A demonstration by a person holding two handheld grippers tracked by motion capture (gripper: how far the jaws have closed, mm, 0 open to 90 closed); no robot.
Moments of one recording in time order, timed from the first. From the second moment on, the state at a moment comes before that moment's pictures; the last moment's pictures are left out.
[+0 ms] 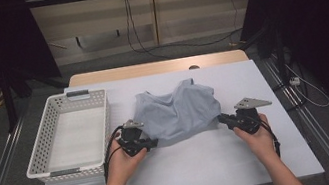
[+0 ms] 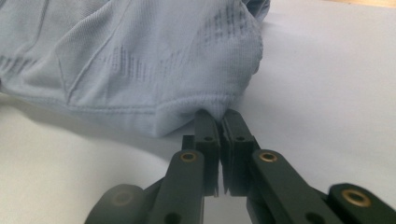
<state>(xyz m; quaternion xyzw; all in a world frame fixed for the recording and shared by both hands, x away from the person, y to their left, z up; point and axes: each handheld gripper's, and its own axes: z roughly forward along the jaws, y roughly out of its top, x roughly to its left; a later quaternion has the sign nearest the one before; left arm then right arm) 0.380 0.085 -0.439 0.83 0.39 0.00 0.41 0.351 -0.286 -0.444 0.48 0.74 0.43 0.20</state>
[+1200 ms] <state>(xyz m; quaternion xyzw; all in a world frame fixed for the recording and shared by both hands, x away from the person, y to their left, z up) 0.382 0.113 -0.397 0.78 0.41 -0.01 0.47 0.336 -0.294 -0.419 0.45 0.74 0.45 0.22</state>
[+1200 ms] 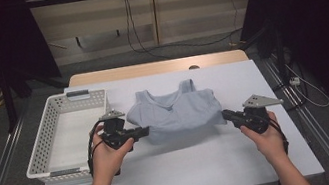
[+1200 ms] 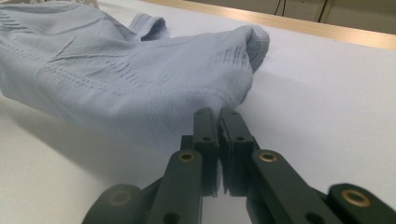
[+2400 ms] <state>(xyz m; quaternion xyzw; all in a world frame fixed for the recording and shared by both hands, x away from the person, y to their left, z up) 0.383 0.119 -0.400 0.78 0.43 0.00 0.45 0.354 -0.269 -0.451 0.45 0.78 0.39 0.20</state>
